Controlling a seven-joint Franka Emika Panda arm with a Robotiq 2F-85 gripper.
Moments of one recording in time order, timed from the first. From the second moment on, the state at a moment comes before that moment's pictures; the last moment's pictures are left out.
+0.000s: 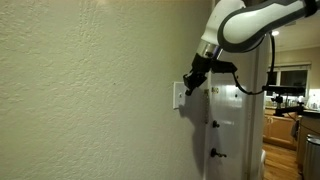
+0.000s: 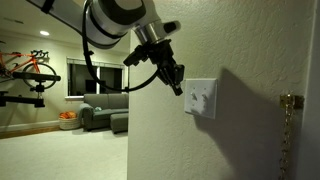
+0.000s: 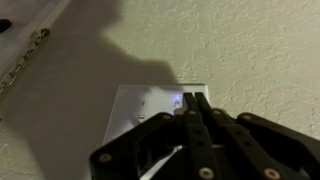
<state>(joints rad) -0.07 -0.11 -0.03 -1.96 -0.21 2.40 0.22</state>
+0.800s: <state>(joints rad) -0.07 -0.05 -0.04 -1.88 -0.21 2.42 0.22</state>
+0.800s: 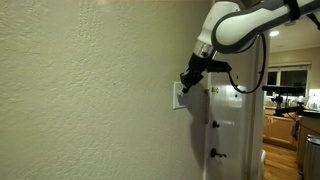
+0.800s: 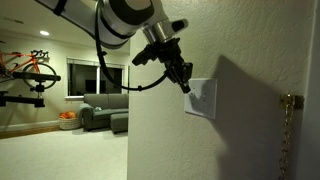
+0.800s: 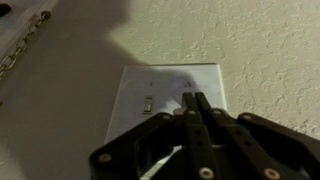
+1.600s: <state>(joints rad) -0.07 0.00 -0.05 -1.84 -0.20 2.41 0.22</state>
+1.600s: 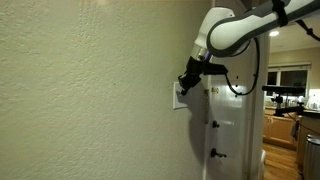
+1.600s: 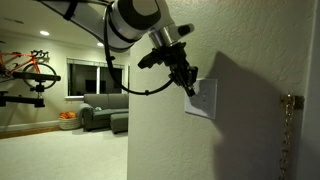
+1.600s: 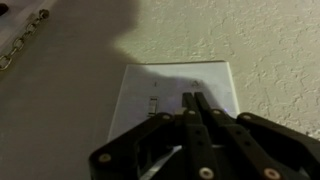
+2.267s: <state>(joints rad) -0.07 0.01 -0.05 -1.86 -0.21 2.41 0.22</state>
